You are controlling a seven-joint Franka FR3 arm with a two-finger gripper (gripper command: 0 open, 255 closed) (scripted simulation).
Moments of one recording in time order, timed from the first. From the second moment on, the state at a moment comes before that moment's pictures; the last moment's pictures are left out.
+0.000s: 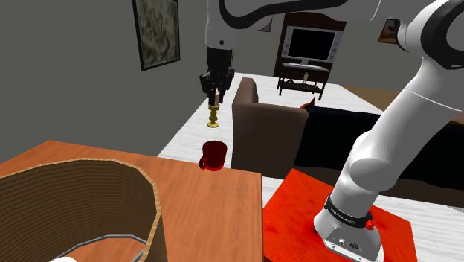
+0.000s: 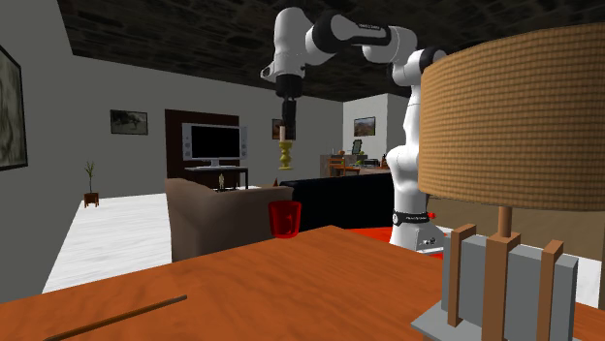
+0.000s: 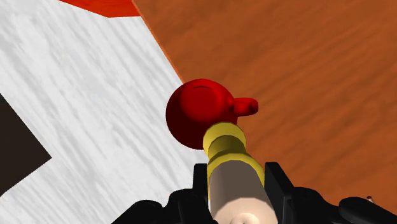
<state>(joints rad) -0.02 -0.22 0.29 -1.96 0.07 1.77 0.27</state>
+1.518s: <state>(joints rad) -0.02 -0.19 0.30 -2.18 0.07 2.03 0.26</state>
